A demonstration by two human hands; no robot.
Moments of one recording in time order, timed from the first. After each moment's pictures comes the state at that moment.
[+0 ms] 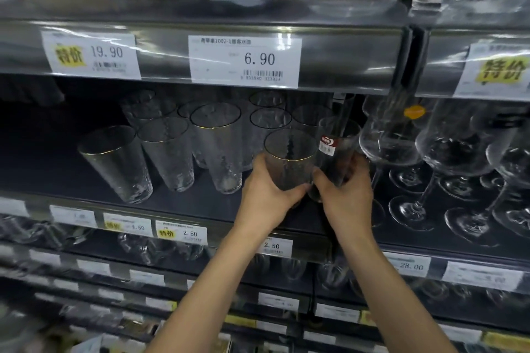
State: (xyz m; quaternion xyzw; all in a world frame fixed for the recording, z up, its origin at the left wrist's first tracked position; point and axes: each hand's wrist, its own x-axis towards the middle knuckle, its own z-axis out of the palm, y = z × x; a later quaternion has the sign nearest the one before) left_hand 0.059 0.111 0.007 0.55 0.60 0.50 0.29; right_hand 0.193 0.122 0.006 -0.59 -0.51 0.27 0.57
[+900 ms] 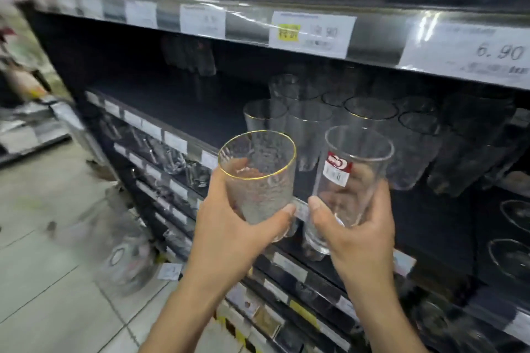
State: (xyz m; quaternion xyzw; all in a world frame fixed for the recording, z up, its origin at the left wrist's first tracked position) left_hand -0.070 -0.072 0.043 0.40 0.67 0.61 0.15; right_hand 0.061 0.016 0.021 -0.30 -0.62 0.46 0.56
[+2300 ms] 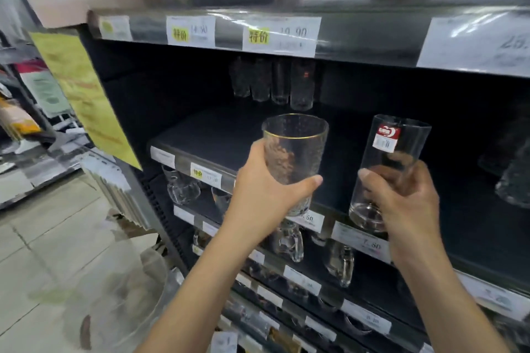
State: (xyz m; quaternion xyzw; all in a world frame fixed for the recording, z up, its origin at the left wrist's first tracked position) left_hand -0.579 0.009 0.053 0.48 0.68 0.53 0.19; right_hand -0.404 0.088 0.025 -0.40 -0.53 0.49 0.57
